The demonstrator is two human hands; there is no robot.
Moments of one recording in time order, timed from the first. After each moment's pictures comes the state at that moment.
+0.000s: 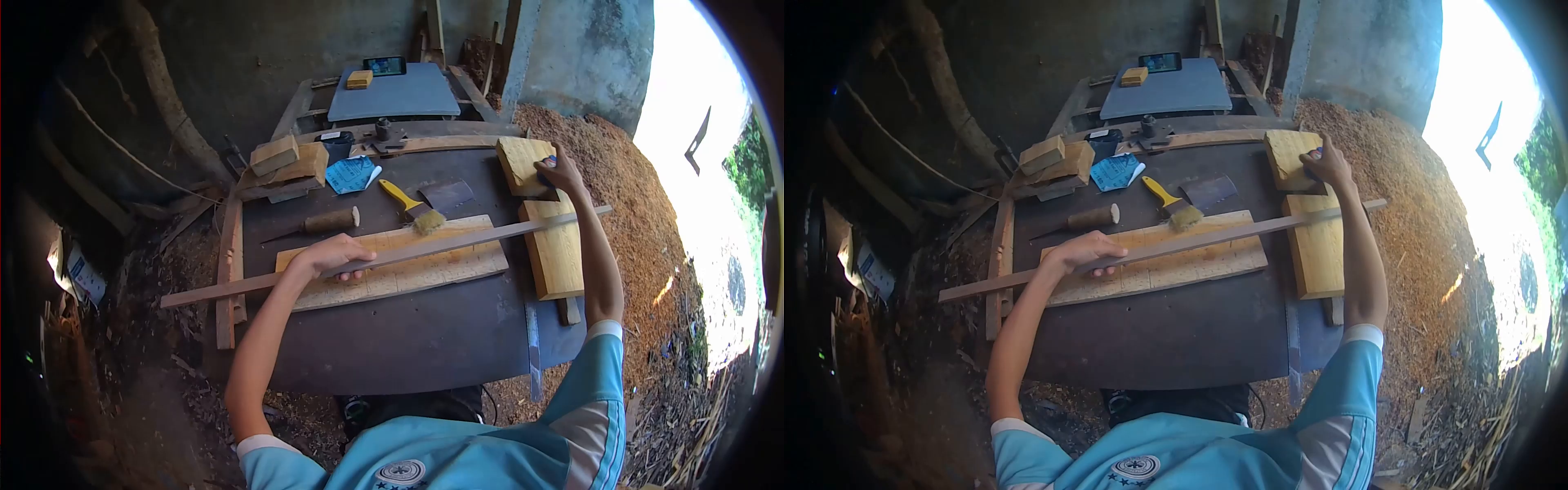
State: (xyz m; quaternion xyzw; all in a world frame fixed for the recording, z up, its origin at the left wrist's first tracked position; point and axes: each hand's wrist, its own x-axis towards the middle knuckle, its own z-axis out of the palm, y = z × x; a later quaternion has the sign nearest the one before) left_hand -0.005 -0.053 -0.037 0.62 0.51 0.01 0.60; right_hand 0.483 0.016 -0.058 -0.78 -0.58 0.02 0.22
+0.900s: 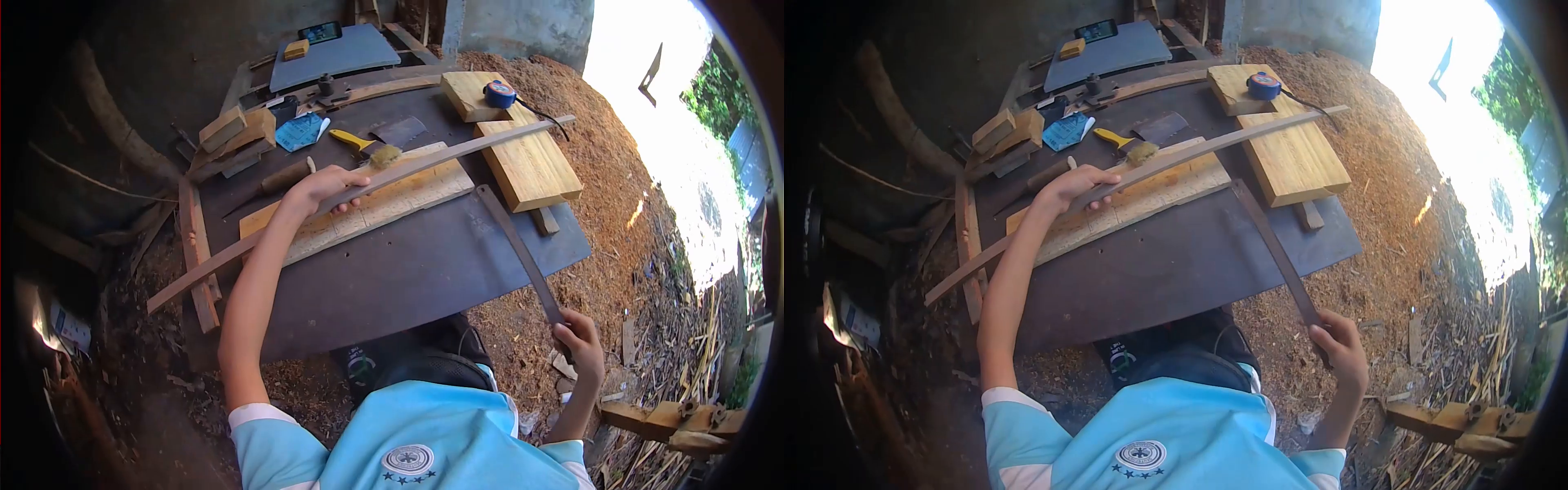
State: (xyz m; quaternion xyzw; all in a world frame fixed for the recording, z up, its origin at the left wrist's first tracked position) left_hand 0.046 -0.050 -0.043 0.64 0.47 0.03 0.61; right_hand 0.336 -0.438 -0.068 -0.65 -0.33 0.47 0.49
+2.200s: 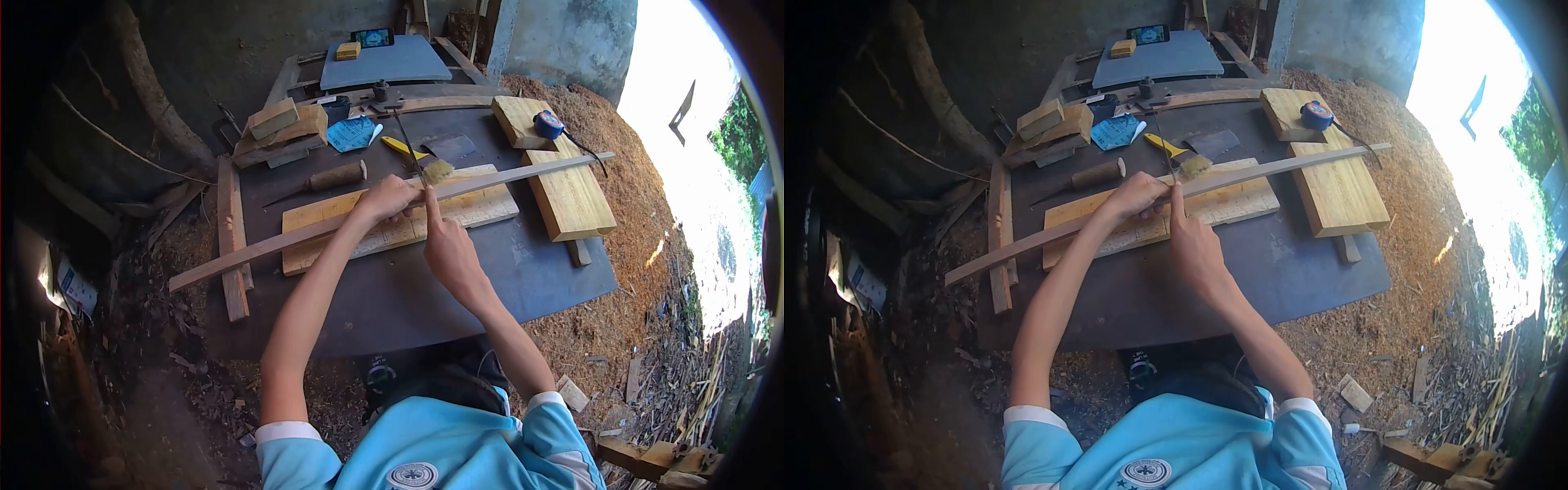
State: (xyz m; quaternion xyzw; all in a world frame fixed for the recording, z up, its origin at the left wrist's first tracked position) left_hand 0.048 -0.058 -0.060 0.71 0.49 0.11 0.49; right_hand 0.155 -0.181 -0.061 -0.68 -0.67 0.13 0.25
